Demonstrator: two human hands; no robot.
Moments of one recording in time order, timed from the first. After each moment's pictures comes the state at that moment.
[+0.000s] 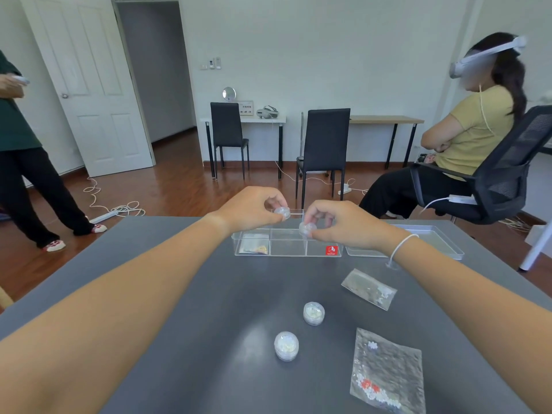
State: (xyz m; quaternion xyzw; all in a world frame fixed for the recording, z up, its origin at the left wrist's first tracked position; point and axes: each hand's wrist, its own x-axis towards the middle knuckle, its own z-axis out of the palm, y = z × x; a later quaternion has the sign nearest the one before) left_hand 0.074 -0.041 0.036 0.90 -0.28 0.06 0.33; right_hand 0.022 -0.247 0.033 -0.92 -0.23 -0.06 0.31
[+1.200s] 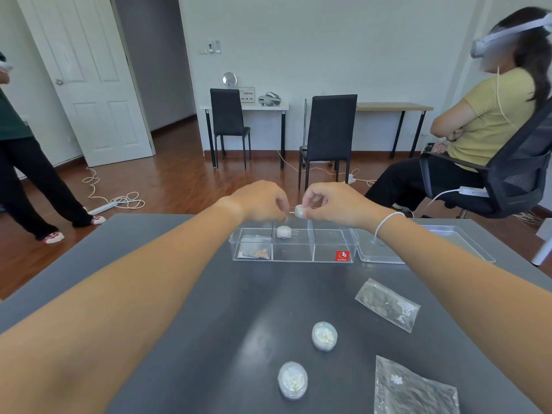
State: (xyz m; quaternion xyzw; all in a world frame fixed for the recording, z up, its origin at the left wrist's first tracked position) left_hand 0.124 -0.056 0.038 0.96 -0.25 0.00 0.15; right_hand 0.095 -0.235 0.029 -0.94 -0.18 -0.05 0.30
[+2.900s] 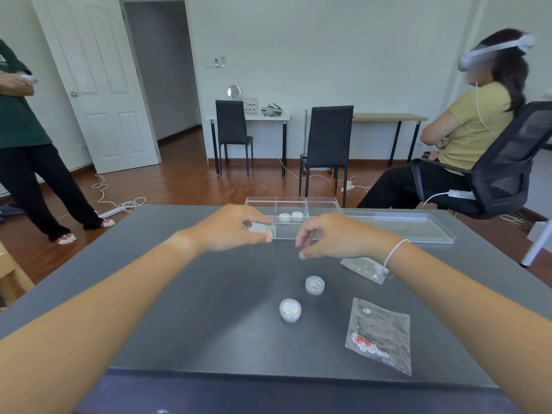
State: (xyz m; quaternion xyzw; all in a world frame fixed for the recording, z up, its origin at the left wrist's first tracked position) left_hand 0.005 0.005 0.017 0.93 -0.26 0.01 0.27; right_hand -0.033 -0.217 0.028 -0.95 -0.20 0.05 0.24
